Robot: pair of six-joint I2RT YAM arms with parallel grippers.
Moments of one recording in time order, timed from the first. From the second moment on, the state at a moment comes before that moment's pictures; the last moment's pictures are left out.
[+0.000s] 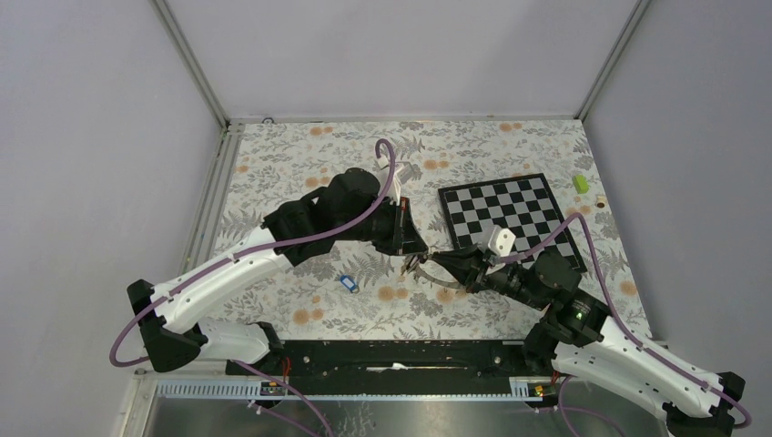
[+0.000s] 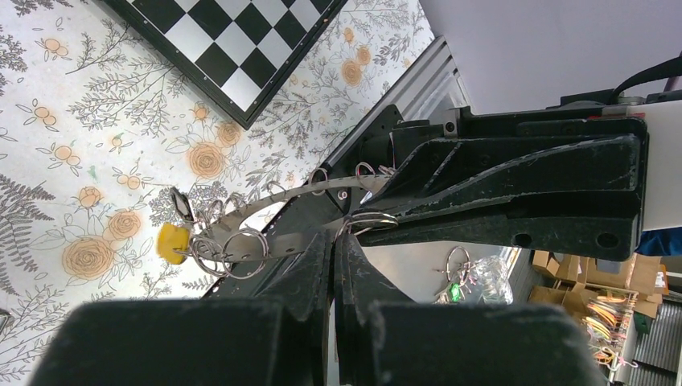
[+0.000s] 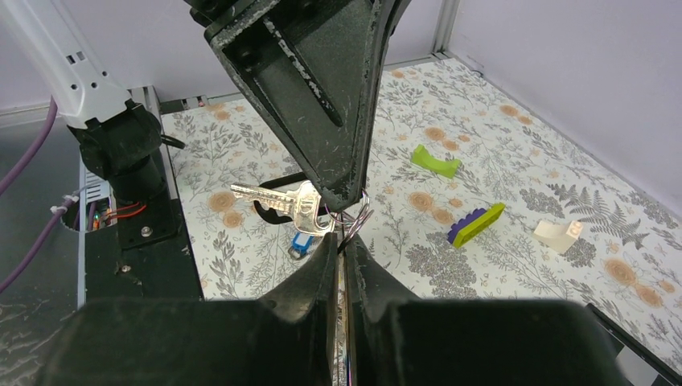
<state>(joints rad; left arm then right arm) -0.98 1.27 1.36 -0.64 0.26 -0.71 0.95 0.49 0.55 -0.01 -0.17 -0.06</state>
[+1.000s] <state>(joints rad) -0.99 1.26 1.36 -0.65 0.26 -0.72 0.95 0.49 0.56 -0.03 -0.19 -0.02</state>
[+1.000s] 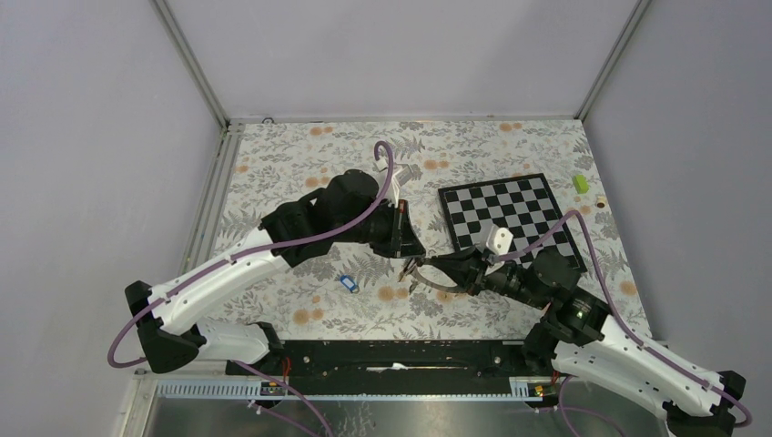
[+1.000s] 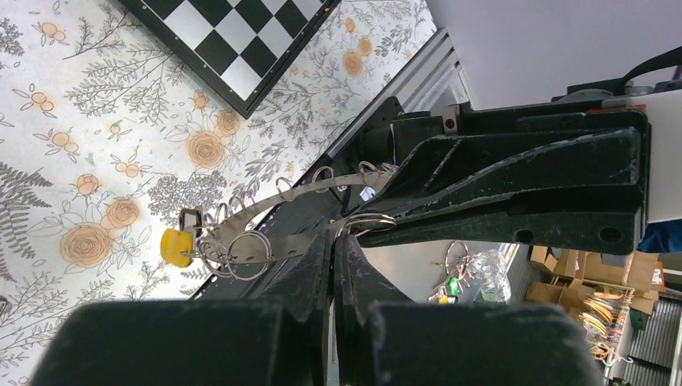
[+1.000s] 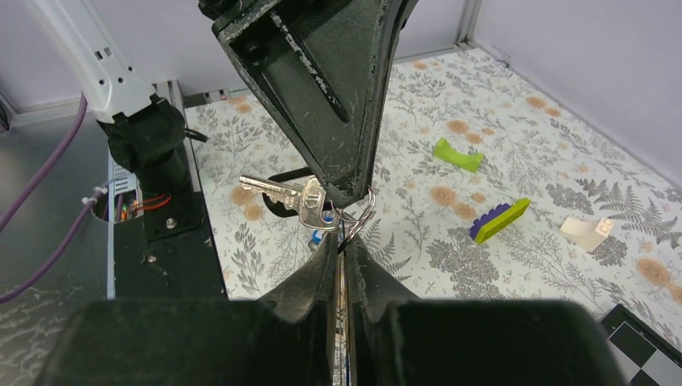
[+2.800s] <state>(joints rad) -0.99 1.31 1.35 -0.65 0.29 -0.72 0.95 0.50 0.61 -0.19 -0.22 -0.10</state>
